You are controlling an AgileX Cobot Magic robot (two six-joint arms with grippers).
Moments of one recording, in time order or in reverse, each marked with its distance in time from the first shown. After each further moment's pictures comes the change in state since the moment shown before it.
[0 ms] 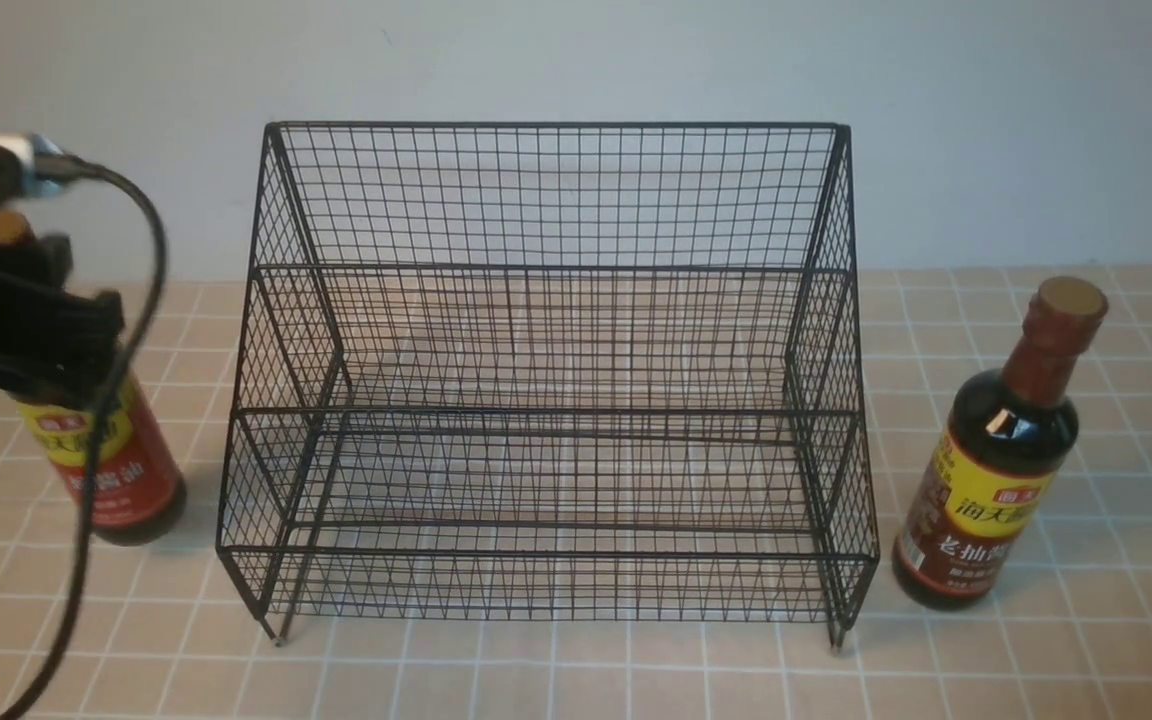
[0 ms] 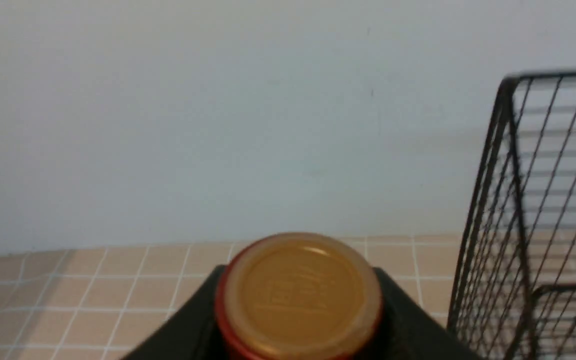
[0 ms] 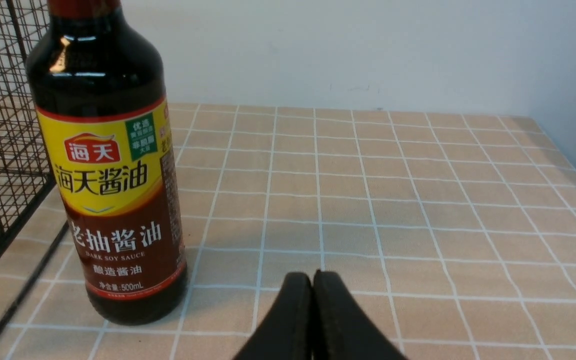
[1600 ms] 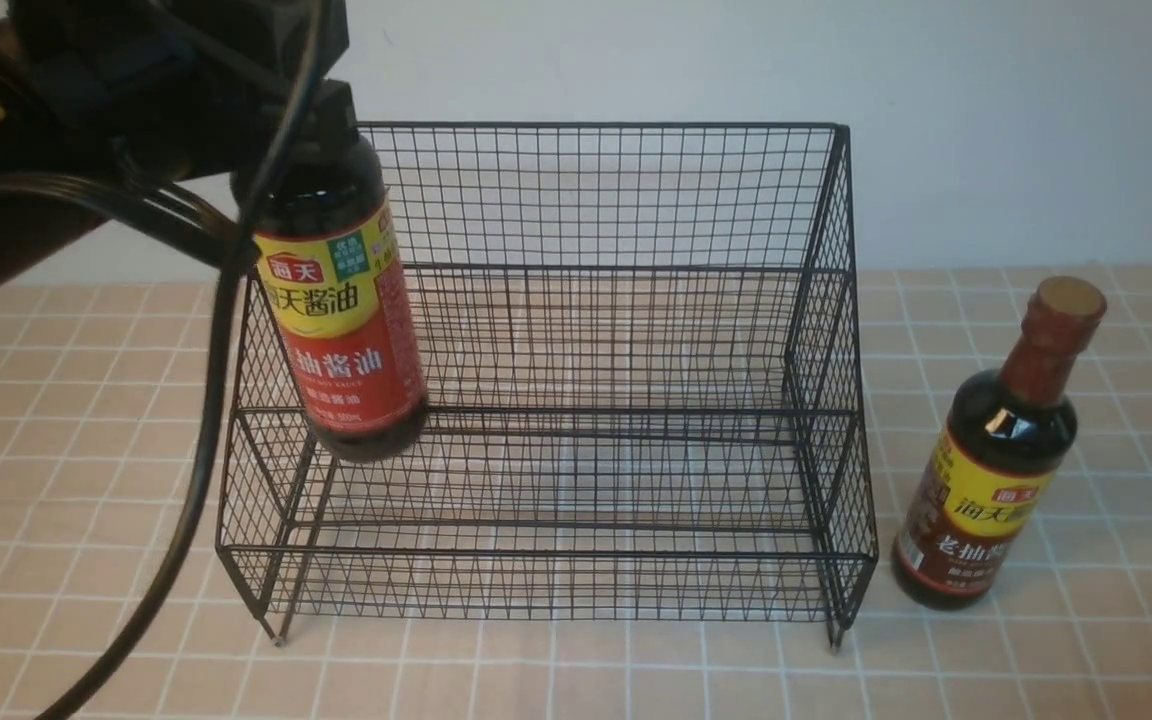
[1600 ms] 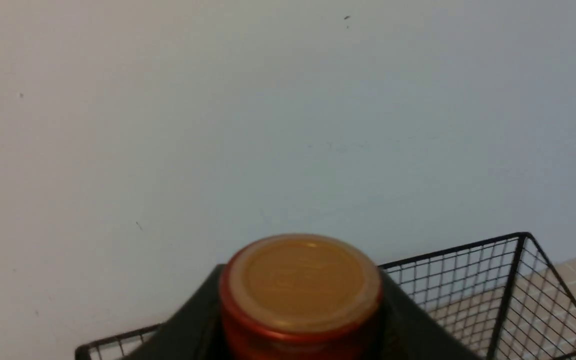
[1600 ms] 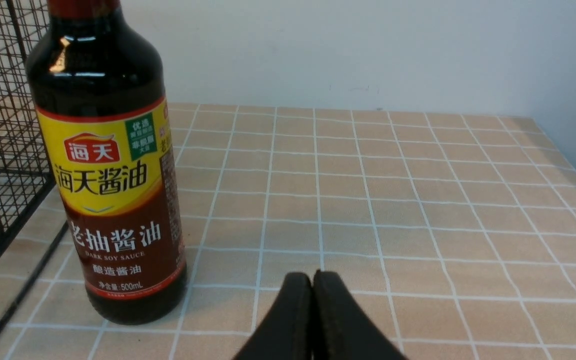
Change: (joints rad) right arm 0.000 0.000 0.000 0.000 0.000 0.000; left arm -0.399 0.019 -0.297 0.023 0.113 -0.063
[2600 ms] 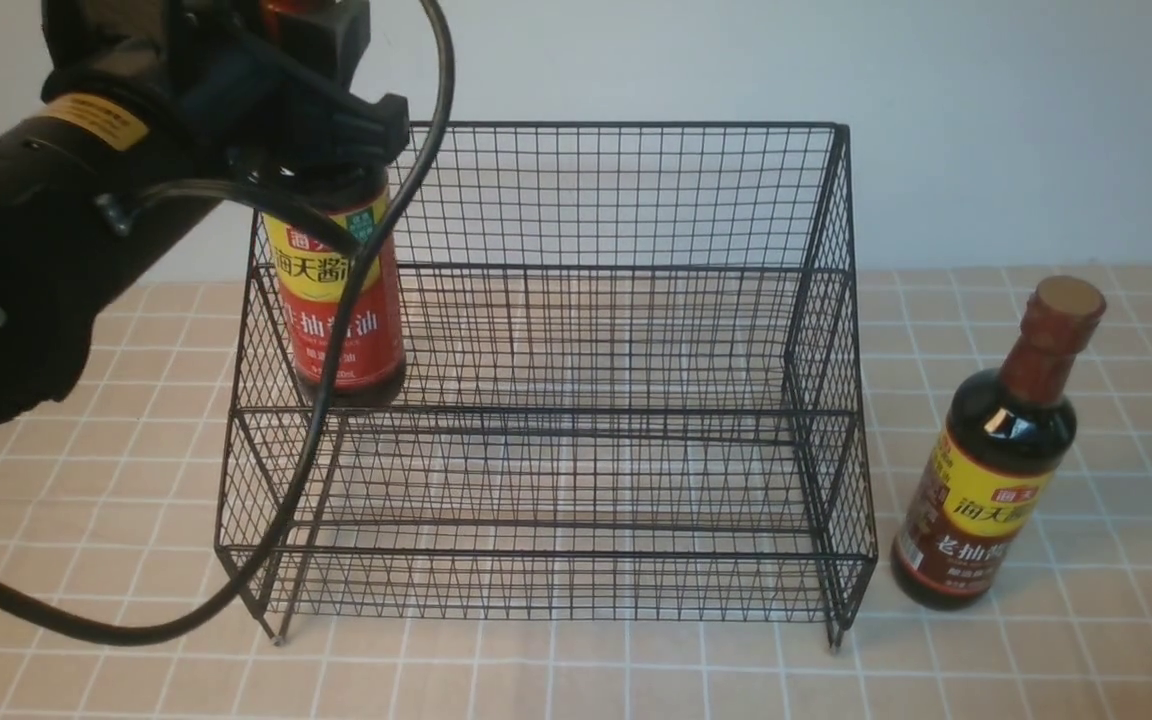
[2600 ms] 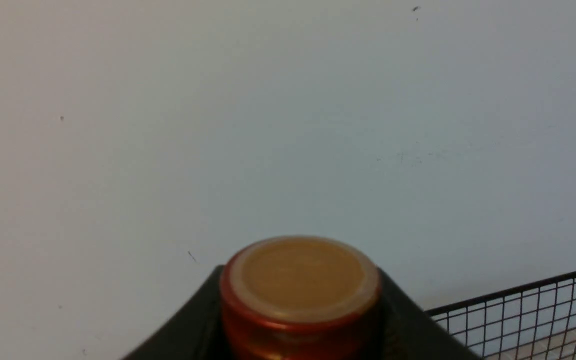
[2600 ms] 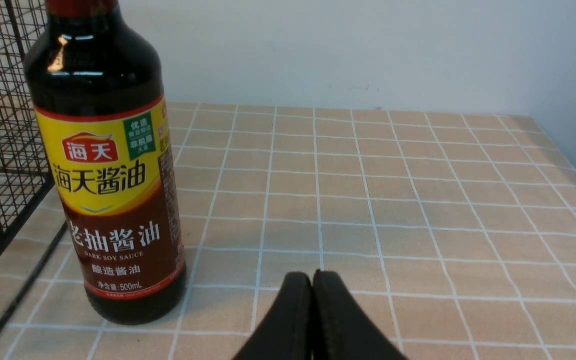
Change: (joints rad) right arm 0.000 0.000 0.000 0.000 0.000 0.000; left arm 0.000 0.171 0.005 -0.010 -0.241 0.055
